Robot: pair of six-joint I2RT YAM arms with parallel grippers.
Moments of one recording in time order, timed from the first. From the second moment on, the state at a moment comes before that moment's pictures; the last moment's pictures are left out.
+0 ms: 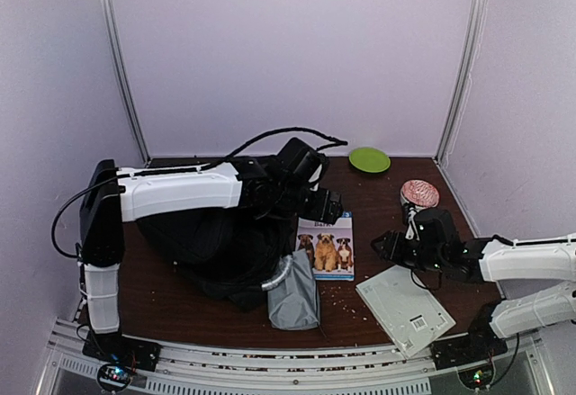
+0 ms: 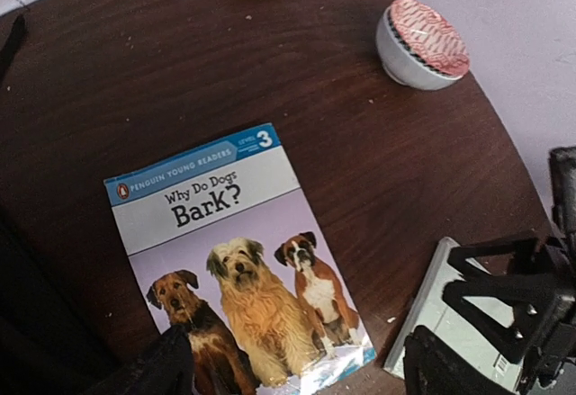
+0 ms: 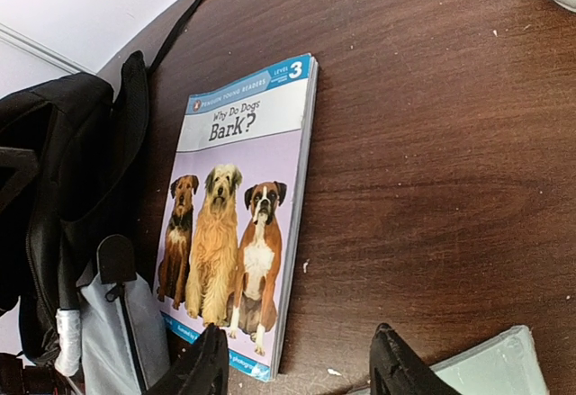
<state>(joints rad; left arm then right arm) -1.03 2.01 1.73 -0.44 -0.10 -0.53 0.68 1.13 0.40 0.11 0.08 0.82</state>
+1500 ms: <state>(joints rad) -0.80 2.42 1.95 -0.48 0.13 -0.62 0.67 1.65 0.65 0.30 -0.03 0.92</state>
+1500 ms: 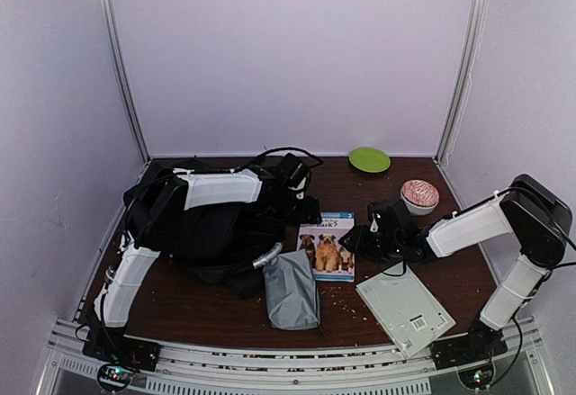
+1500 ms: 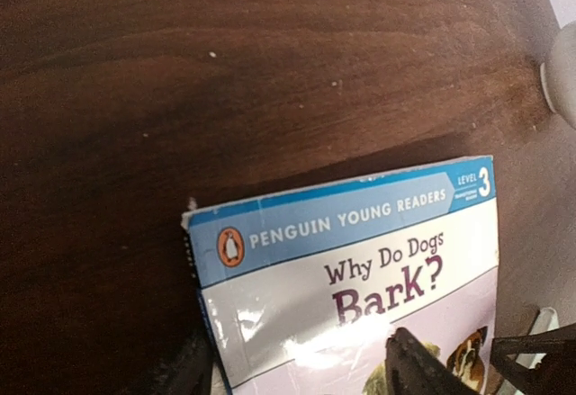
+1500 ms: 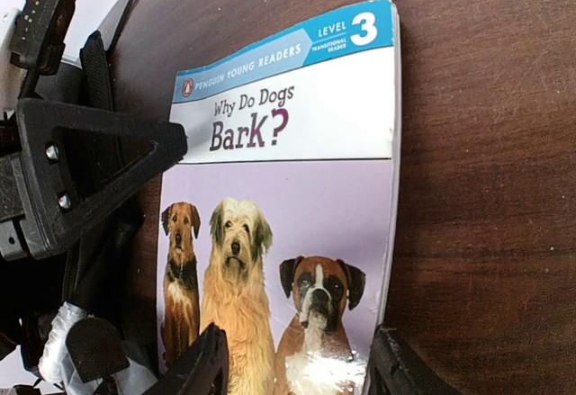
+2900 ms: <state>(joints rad) -0.82 2.17 1.75 -0.32 0.30 -0.67 0.64 1.24 0.58 0.12 -0.02 0.88</state>
